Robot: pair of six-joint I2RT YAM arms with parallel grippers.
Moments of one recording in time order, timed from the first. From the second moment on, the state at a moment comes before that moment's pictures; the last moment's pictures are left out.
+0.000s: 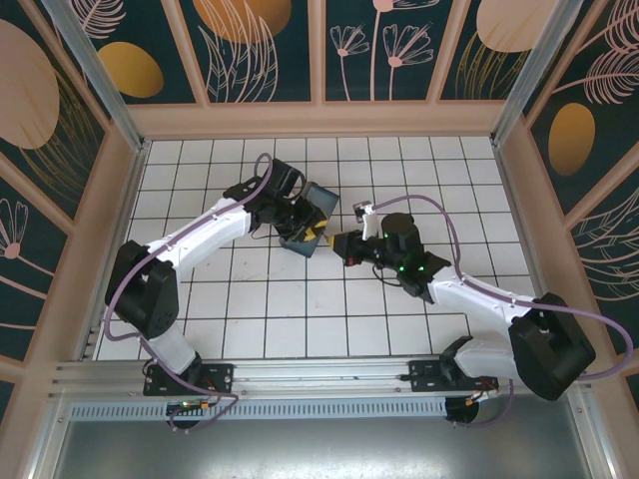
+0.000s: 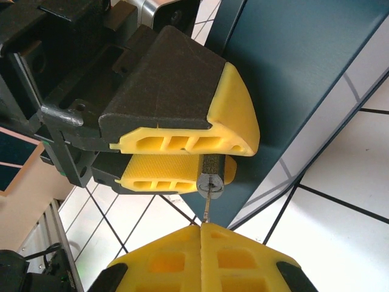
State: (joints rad) left arm -0.61 1.70 1.36 -0.62 0.42 -1.29; right arm 0.67 1.24 0.60 0.28 -0.38 0.54
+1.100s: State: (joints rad) left arm -0.60 1.69 1.31 -0.51 0.44 -1.38; right arm 0.61 1.33 0.57 0.54 -0.47 0.78
